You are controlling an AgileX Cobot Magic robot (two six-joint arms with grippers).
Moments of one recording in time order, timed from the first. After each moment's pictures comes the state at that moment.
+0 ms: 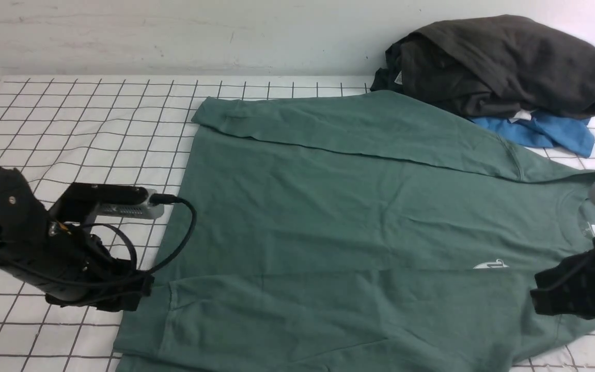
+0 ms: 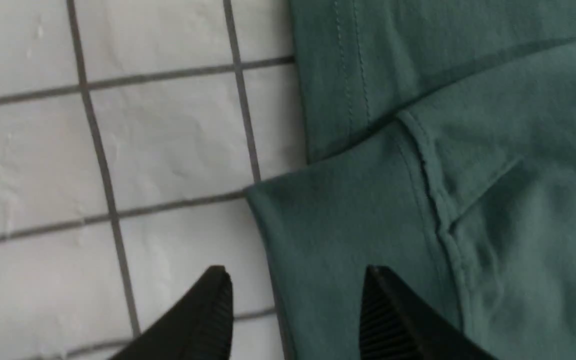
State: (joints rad) right arm 0.20 1.14 -0.63 0.22 0.59 -0.23; left arm -0.11 1.58 -0.81 -0.28 0.57 0.25
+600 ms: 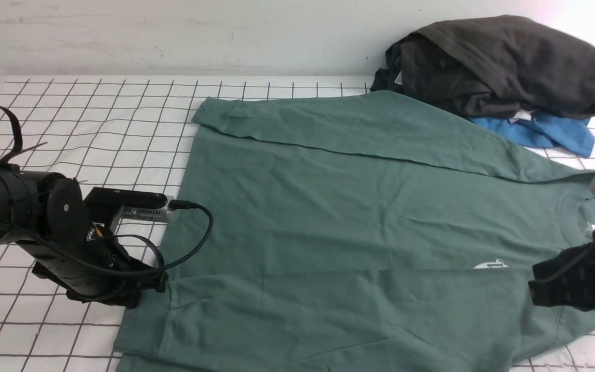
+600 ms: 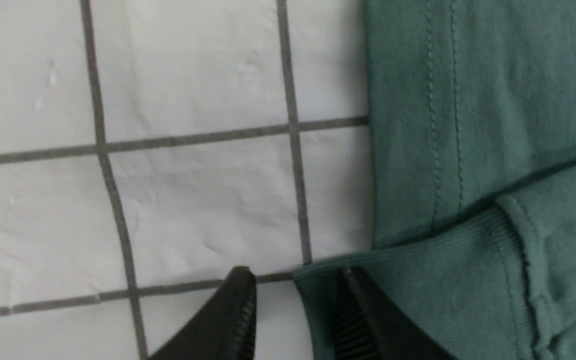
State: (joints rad) right arm 0.20 1.14 -0.64 0.23 0.57 -0.24; left arm -0.15 1.72 -0.87 -0.10 0.53 0.02
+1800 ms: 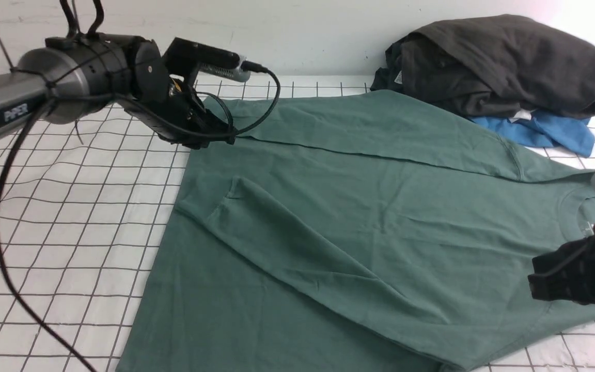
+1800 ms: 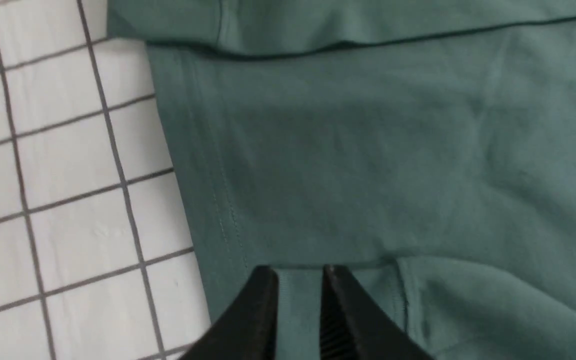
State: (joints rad) right arm 0.20 1.14 -0.64 0.23 0.54 -0.24; left arm -0.21 2.11 -1.74 -0.10 0.65 0.12
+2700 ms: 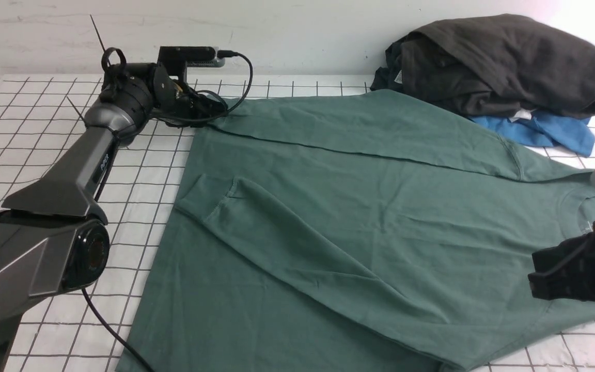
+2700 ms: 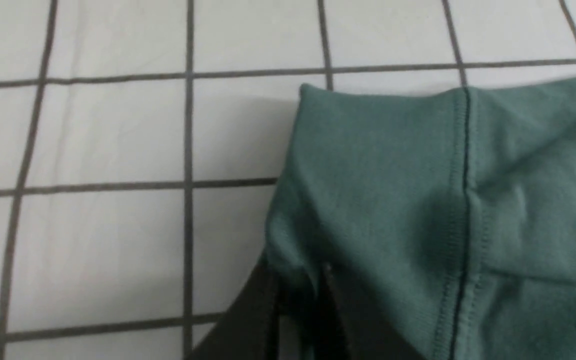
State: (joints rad) right arm 0.20 1.14 -0.64 0.23 0.51 -0.27; left arm -0.10 2.81 -2.70 -0.15 0.71 0.03
